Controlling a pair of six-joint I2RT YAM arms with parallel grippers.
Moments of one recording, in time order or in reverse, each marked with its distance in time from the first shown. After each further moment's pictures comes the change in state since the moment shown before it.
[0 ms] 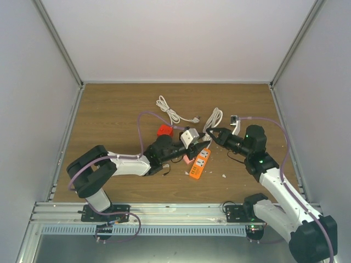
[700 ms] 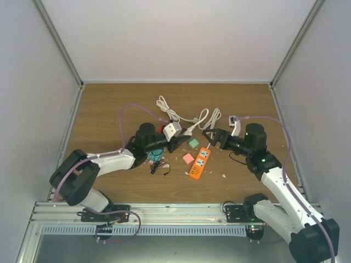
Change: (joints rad) left arm 0.232 -0.128 -0.068 -0.225 0.222 0.113; right arm 0.000 -0.014 0.050 -0.163 0.017 -0.197
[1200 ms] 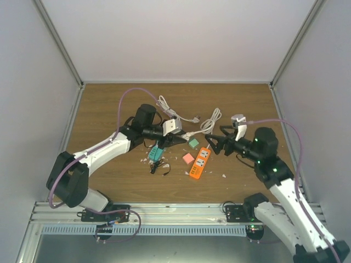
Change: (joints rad) left arm 0.138 -0.071 0.274 -0.744 0.378 0.360; right arm 0.050 -0.126 0.108 -0.205 0.070 -0.416
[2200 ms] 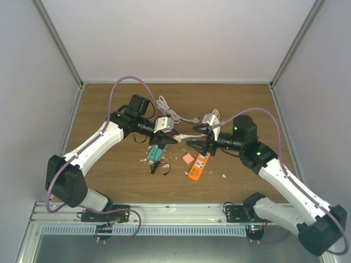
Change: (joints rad) left arm 0.086 0.015 0.285 -0.608 0.183 0.395; right arm 0.175 0.197 0.117 0.101 -0.176 -0.404
